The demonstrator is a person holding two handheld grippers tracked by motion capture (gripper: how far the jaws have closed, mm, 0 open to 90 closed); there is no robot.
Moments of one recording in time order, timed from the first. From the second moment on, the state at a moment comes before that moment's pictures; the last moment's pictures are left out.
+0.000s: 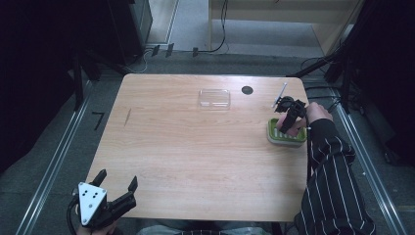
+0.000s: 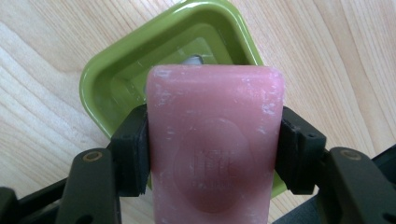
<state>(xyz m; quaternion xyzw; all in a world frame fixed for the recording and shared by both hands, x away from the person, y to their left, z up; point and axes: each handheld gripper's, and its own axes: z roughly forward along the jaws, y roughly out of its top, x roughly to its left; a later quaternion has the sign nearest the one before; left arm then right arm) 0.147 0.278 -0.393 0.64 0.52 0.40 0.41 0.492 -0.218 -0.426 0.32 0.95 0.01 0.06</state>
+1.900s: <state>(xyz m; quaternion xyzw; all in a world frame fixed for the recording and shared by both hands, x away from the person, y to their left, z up) 0.145 0.280 -0.393 0.63 0.52 0.40 0.41 0.496 -0.219 -0.446 0.27 0.96 0.01 0.04</state>
